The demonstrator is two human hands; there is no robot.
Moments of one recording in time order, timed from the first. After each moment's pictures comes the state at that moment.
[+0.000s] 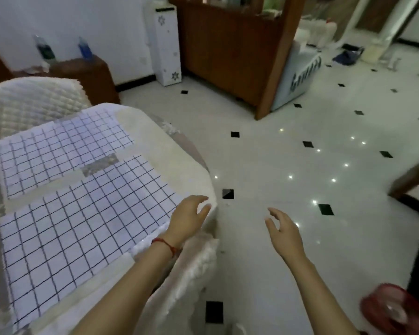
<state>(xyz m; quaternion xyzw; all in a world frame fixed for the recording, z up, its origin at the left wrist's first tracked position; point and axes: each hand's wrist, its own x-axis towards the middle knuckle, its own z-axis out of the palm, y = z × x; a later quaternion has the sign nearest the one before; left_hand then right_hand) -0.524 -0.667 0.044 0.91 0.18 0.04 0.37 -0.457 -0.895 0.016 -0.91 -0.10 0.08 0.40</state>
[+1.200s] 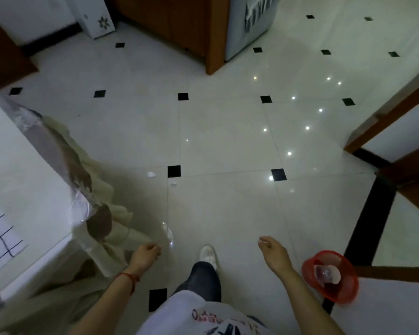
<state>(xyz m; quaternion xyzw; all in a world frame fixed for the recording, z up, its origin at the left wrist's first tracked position) -0.350 -0.871 -0.117 0.72 0.43 -0.22 0.49 -0.253 -1.187 -0.127 -0.86 0.13 0.32 0.38</state>
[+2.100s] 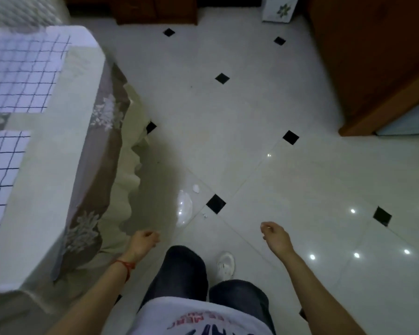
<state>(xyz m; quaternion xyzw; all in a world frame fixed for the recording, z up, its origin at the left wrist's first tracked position) -0.094 -0.728 -0.134 0.48 0.68 -0.02 0.55 0.223 -0.873 -0.141 -0.83 -0.19 0.47 0.23</state>
